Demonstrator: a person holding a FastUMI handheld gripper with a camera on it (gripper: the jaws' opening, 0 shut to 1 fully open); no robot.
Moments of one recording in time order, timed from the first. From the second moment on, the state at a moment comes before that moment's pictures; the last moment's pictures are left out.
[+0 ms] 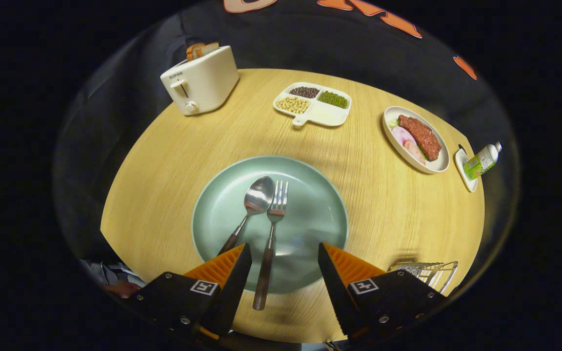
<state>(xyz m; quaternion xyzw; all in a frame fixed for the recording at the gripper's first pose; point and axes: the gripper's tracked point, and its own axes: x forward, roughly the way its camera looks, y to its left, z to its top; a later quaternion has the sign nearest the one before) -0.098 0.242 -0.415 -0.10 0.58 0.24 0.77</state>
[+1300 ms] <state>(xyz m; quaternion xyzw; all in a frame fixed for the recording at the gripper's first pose) -0.098 0.196 -0.387 -0.01 0.63 0.17 0.76</state>
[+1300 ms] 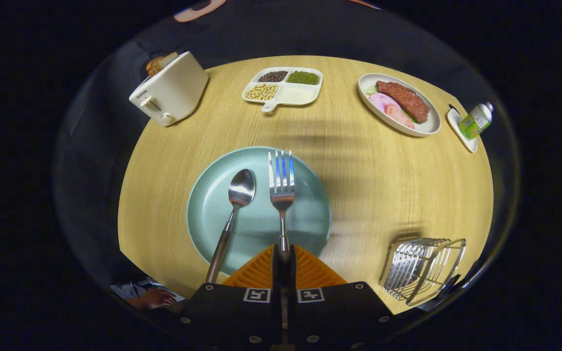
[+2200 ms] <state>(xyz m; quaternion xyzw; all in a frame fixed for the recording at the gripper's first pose) -0.167 0.012 -0.338 0.01 0.64 0.05 0.76</state>
